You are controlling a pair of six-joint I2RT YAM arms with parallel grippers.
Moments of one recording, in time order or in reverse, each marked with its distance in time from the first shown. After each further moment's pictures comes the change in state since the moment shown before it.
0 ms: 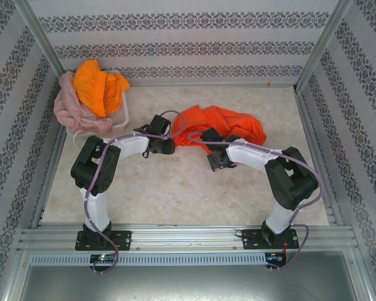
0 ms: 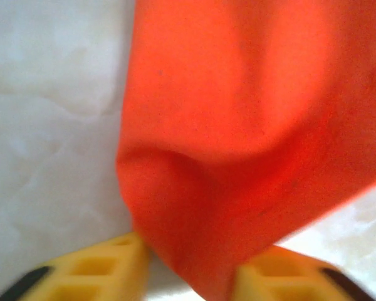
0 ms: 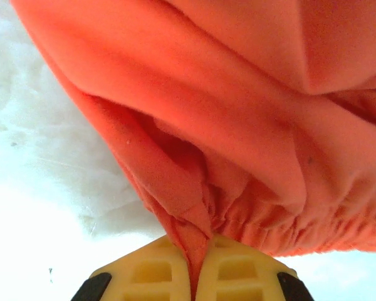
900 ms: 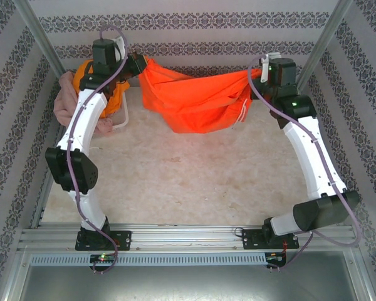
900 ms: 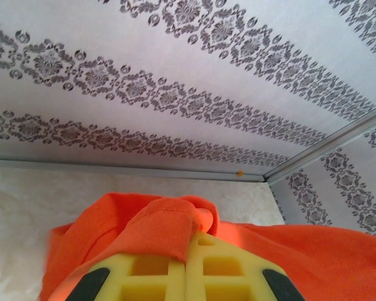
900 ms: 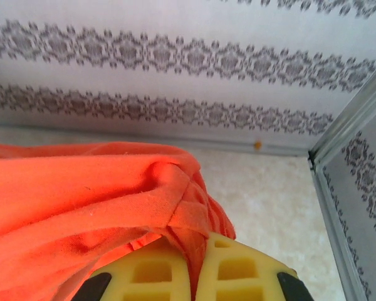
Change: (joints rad) left arm 0.337 -0.049 0.829 -0.171 0.341 -0.224; right arm -0.399 -0.273 0.607 -0.002 -0.092 -0.271
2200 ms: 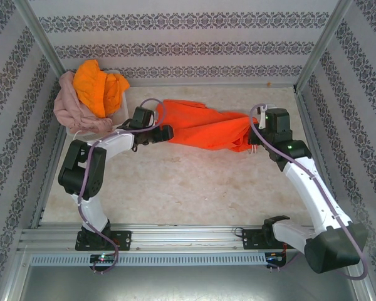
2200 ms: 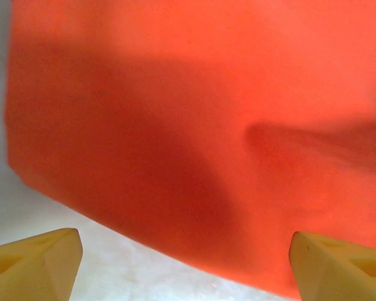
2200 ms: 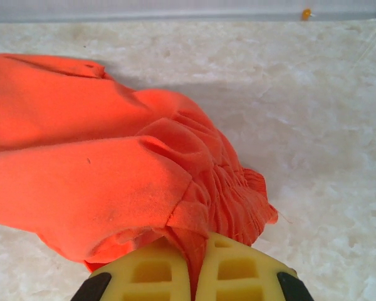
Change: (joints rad) left arm -0.198 -0.053 -0.876 0.307 -0.193 0.036; right arm -0.006 -0.341 -0.657 0.115 -0.116 0.143
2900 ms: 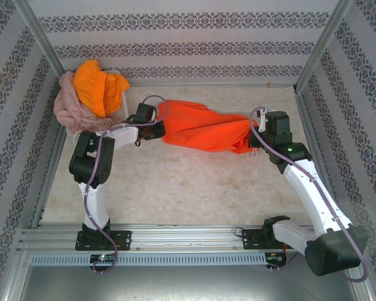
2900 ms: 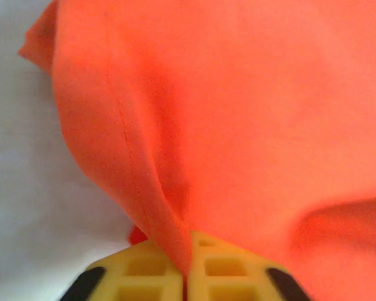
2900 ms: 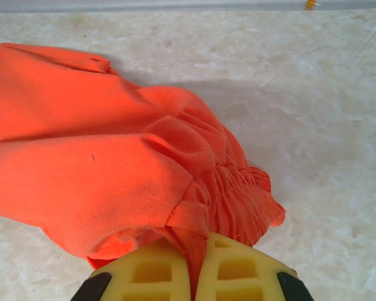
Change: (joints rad) left arm 0.026 0.158 0.134 0.012 0.003 0.015; right arm 0.000 -0.016 -0.032 -0.006 -0.011 0.002
